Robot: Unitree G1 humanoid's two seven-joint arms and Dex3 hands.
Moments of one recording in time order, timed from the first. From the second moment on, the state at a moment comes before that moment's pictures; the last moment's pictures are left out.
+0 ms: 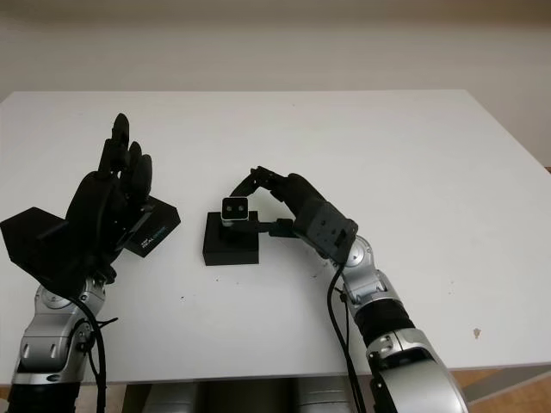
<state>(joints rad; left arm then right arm) -0.18 0.19 0.14 -0.13 -0.08 0.12 -0.11 -0.62 -0.19 0.15 0.78 -0.16 -0.40 0.28</state>
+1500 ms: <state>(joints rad) -0.18 0.19 0.14 -0.14 -0.08 0.14 -0.11 -0.68 -0.17 0.18 0.93 -0.21 -0.43 0.29</state>
